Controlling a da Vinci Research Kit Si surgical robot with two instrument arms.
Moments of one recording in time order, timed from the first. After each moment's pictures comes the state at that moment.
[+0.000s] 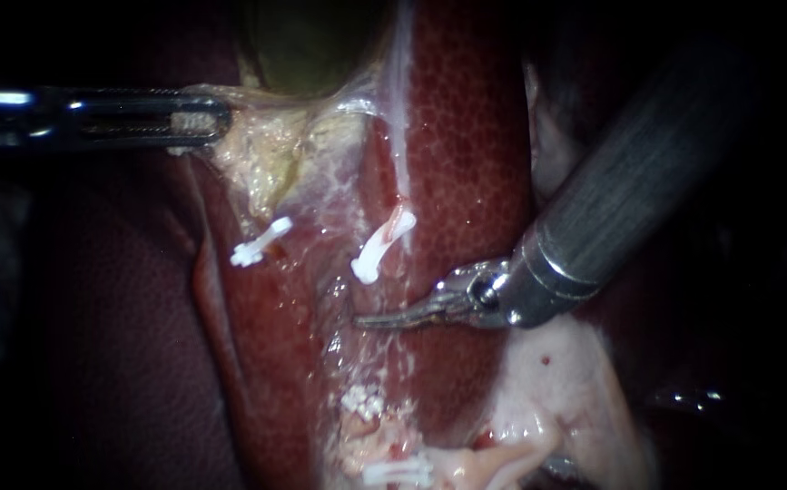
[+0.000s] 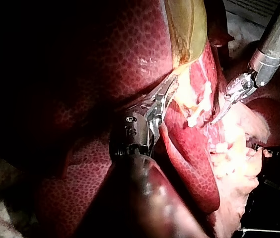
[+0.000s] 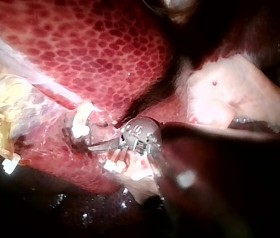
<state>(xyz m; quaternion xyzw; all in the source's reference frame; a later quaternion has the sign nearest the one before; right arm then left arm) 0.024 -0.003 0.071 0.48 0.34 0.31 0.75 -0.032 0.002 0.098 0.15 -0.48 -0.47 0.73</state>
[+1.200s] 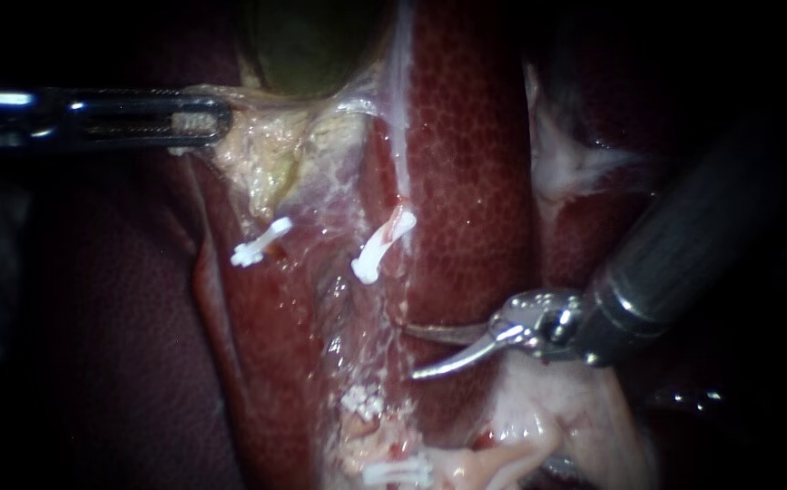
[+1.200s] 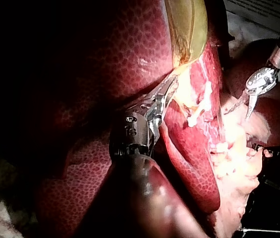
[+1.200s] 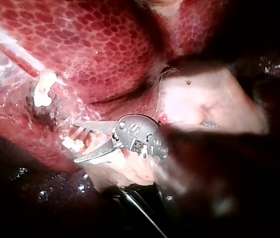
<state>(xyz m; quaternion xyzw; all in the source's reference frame) 0.018 -0.003 0.067 0.33 0.48 0.22 0.78 -0.032 0.002 0.098 0.15 -0.48 -0.47 0.73</state>
